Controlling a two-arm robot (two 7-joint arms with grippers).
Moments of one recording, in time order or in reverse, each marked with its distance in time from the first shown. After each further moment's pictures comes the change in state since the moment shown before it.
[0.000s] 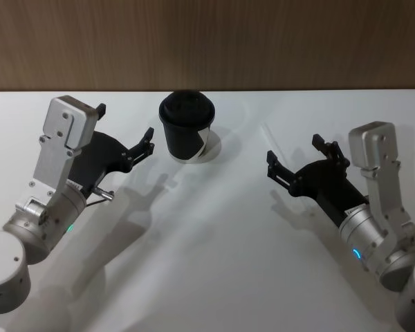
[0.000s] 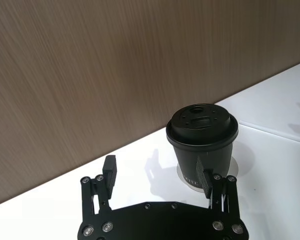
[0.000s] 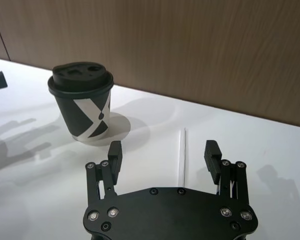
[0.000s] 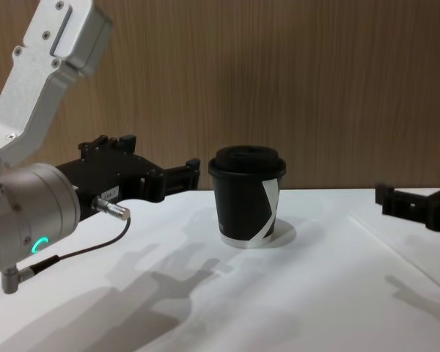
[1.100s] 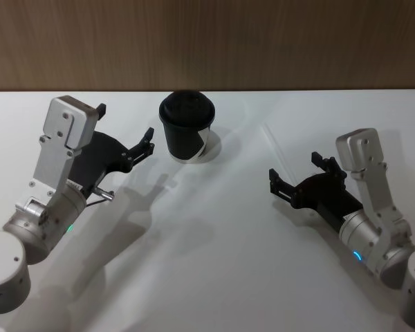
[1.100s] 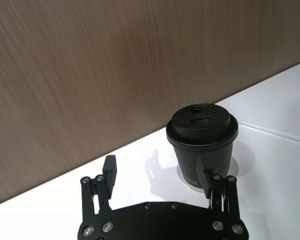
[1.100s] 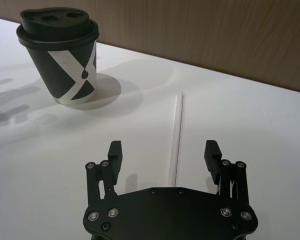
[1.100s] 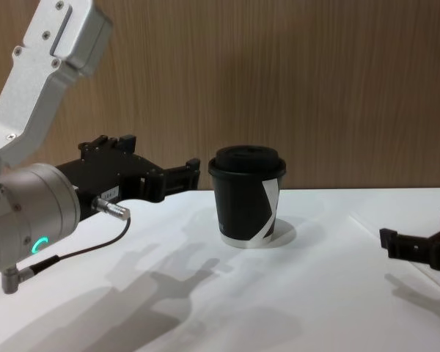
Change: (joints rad) left arm 0.000 0.000 0.000 0.000 0.000 0.000 0.000; right arm 0.042 0.001 0.005 0.074 -0.027 0.103 0.041
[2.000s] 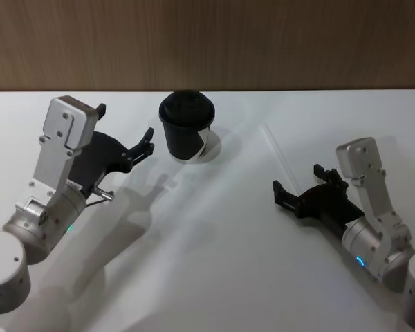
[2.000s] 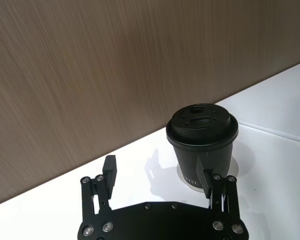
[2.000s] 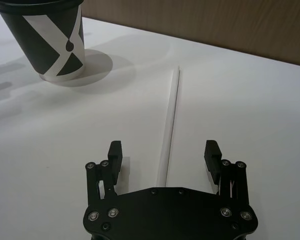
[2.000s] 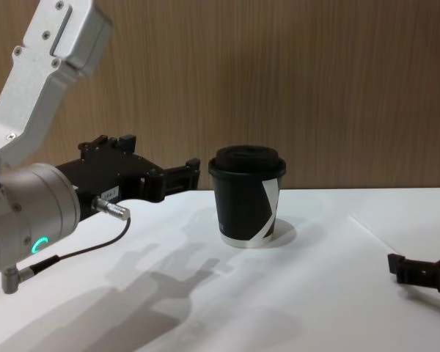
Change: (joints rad) left arm 0.000 0.000 0.000 0.000 0.000 0.000 0.000; right arm 0.011 -0.008 0.020 0.067 -0.008 0.013 0.039
